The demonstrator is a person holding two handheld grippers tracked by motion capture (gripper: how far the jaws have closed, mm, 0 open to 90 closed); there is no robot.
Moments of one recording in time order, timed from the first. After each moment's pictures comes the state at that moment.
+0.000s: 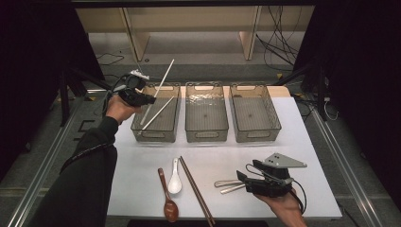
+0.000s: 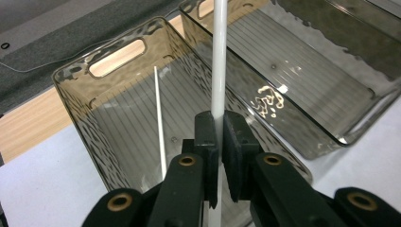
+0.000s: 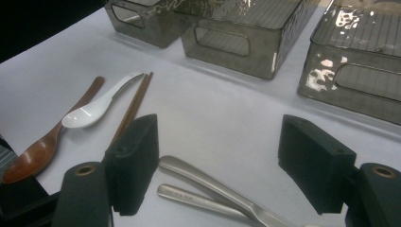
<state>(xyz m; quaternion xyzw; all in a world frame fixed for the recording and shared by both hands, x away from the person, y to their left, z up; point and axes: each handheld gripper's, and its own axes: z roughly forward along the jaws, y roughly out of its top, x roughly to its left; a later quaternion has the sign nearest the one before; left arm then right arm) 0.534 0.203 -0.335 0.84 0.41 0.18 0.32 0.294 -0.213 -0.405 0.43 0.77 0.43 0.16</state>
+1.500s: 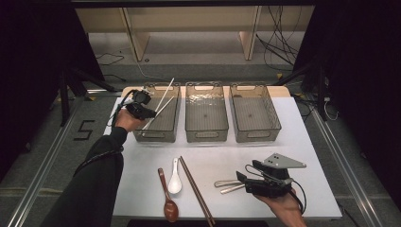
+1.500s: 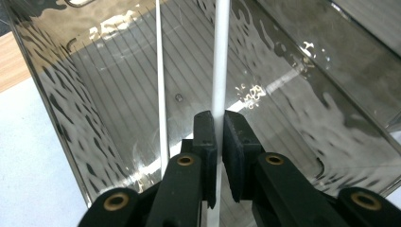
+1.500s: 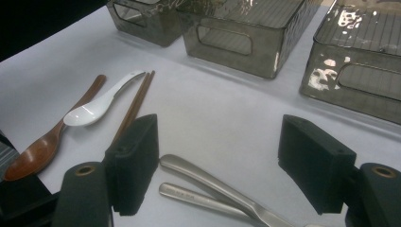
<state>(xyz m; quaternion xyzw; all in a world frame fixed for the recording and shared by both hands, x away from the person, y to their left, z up) 0.543 0.200 -0.404 0.84 0.44 0.16 0.26 0.293 -0.212 -0.405 0.43 0.77 0.43 0.16</state>
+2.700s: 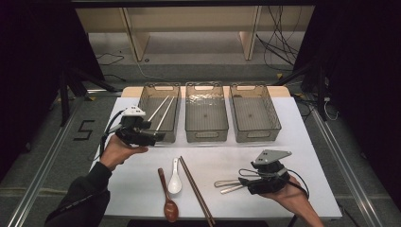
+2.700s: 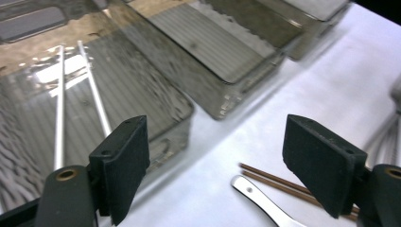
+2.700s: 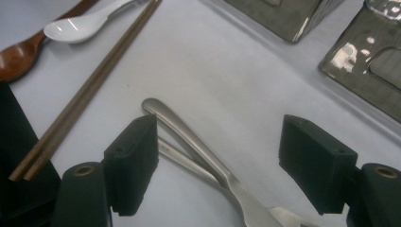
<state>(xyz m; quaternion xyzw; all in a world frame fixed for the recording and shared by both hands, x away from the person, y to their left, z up) 0.413 0.195 -0.373 0.82 0.38 0.14 0.41 0.321 -0.215 -0.413 0.34 0.87 0.33 0.13</state>
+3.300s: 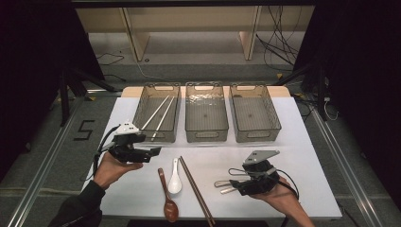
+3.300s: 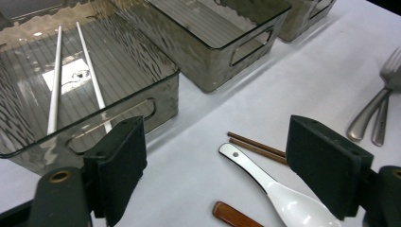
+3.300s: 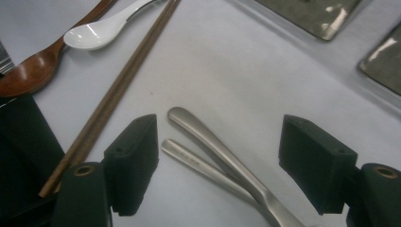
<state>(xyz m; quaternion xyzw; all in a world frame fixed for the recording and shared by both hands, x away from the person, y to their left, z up) 0.374 0.206 -0.389 0.81 0.39 0.15 0.42 0.320 -0.187 -0.415 0.34 0.88 0.32 0.10</state>
